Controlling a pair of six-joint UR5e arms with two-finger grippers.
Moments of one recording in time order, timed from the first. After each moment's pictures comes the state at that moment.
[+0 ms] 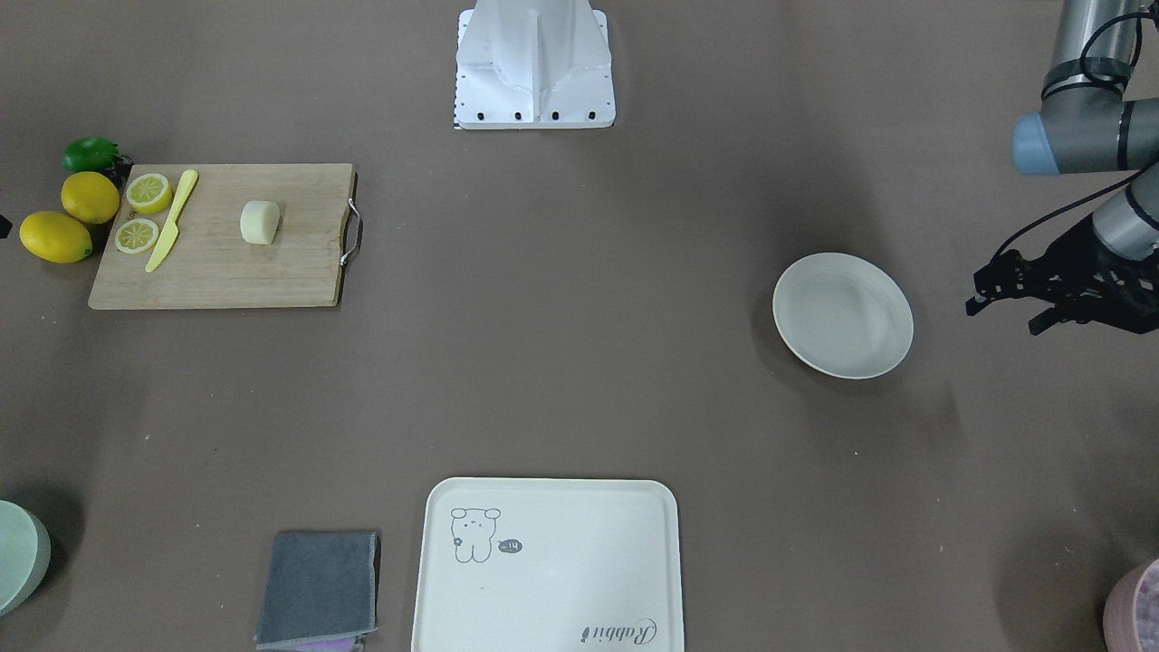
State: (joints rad) left arm -1.11 -1.66 -1.48 -2.29 -2.33 -0.55; right arm 1.21 -1.77 1.96 -1.19 2.29 0.63
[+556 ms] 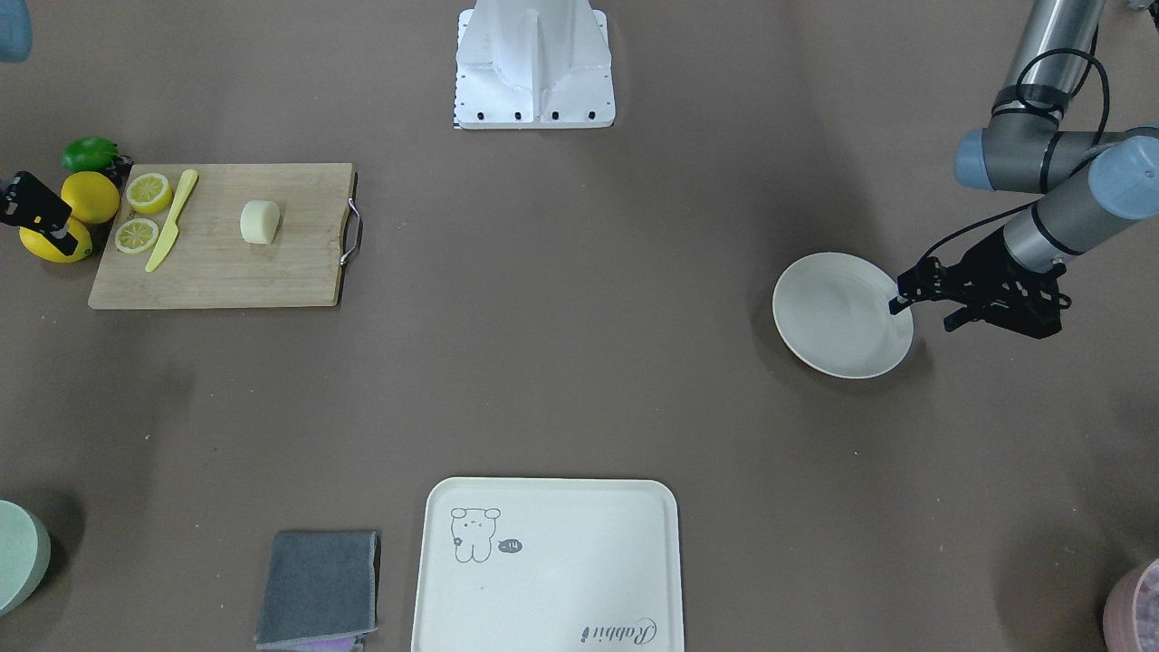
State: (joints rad) left arm -0.97 -1.67 -1.41 -2.46 -2.32 -0.76; right arm 1.10 -1.73 1.98 -1.18 2.20 0.75
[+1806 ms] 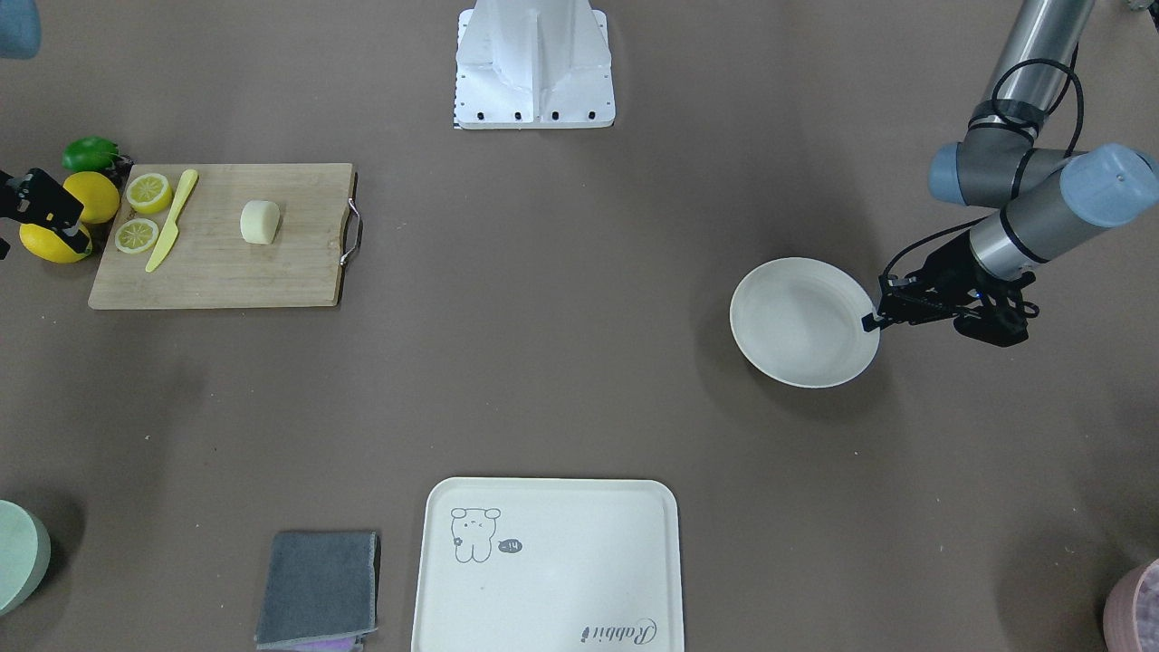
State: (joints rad) left arm -0.96 -1.79 -1.40 -2.54 -2.37 -1.03; right arm 1.09 -1.73 1.98 -1.18 2.20 0.76
